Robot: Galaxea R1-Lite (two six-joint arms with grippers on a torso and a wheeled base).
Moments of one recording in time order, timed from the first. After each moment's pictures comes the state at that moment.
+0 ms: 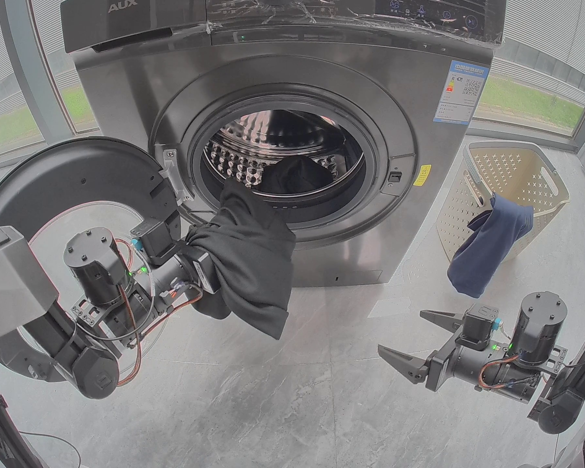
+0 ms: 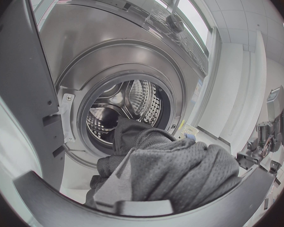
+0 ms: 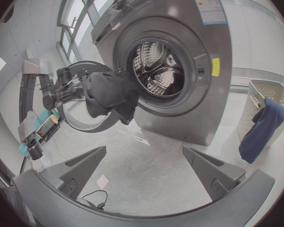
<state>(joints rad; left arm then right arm) -0.42 1.95 -0.54 -1.55 -0.16 -0.13 0.59 1.83 -0.15 -1.47 0.10 0.06</state>
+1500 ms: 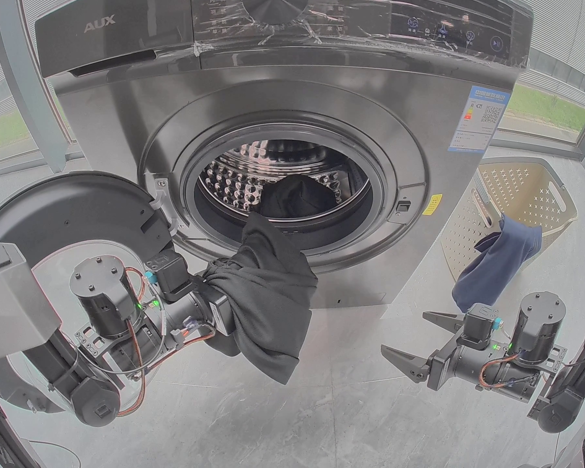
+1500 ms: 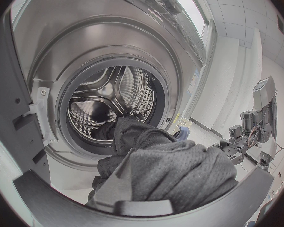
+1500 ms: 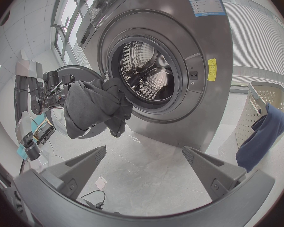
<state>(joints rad) -0.52 1.92 -0.42 -1.55 -0.16 -0.09 0.56 1.84 -0.15 -1.47 0.10 0.06</state>
